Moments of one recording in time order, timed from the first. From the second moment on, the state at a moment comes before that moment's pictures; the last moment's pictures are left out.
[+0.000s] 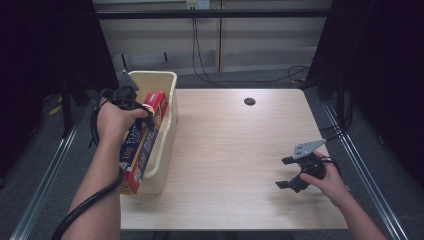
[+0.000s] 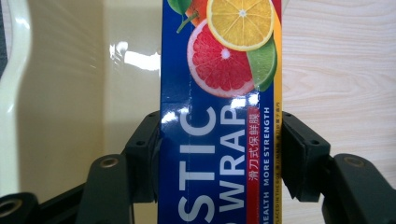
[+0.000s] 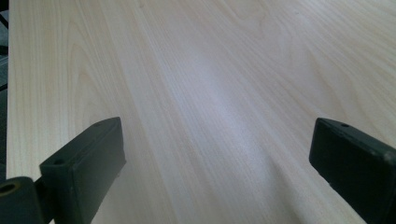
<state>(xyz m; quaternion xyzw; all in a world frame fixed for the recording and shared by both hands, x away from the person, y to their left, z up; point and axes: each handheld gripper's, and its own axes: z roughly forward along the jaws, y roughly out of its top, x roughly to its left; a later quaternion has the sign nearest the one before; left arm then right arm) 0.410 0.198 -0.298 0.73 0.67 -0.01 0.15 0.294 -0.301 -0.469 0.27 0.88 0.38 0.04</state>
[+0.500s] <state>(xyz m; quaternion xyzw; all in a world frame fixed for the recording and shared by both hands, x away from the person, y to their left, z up) 0.413 0.194 -0.309 0.73 0.67 -0.02 0.14 0.294 -0.300 -0.470 0.27 0.88 0.38 0.04</state>
